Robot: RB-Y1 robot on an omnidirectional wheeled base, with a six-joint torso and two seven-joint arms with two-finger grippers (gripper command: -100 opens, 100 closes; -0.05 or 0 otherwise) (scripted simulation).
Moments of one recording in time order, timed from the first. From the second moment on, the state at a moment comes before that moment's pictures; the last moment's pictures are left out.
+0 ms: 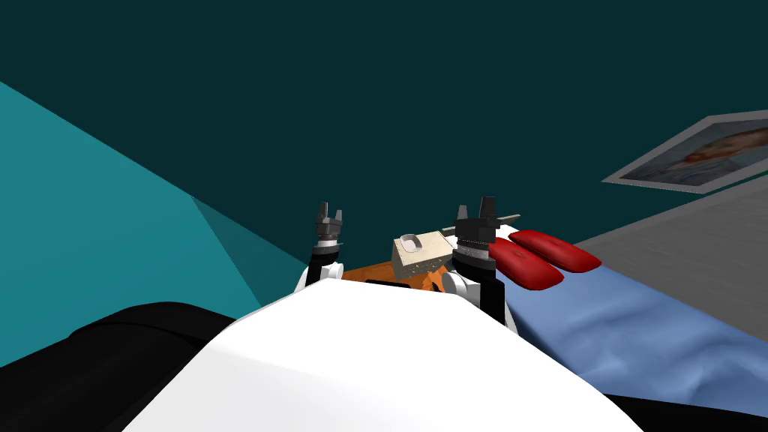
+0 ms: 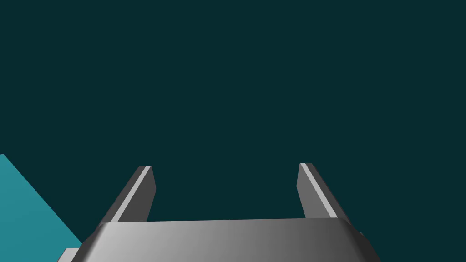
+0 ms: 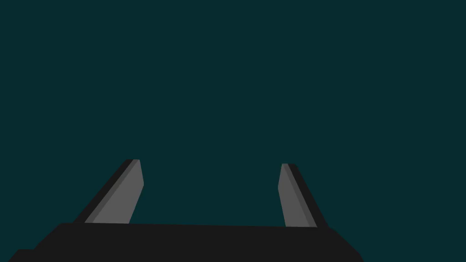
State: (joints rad) left arm 0.50 -0.02 -0.03 -2.28 -0.10 -0.43 0.15; right arm 0.47 -0.04 0.03 -2.39 -0.08 -0.40 0.09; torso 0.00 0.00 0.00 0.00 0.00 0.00
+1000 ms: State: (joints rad) left arm 0.50 -0.02 -0.03 -2.28 -0.10 -0.43 0.15; right arm 0.43 -0.24 0.12 -2.22 0.05 -0.30 0.25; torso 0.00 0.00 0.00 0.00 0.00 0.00
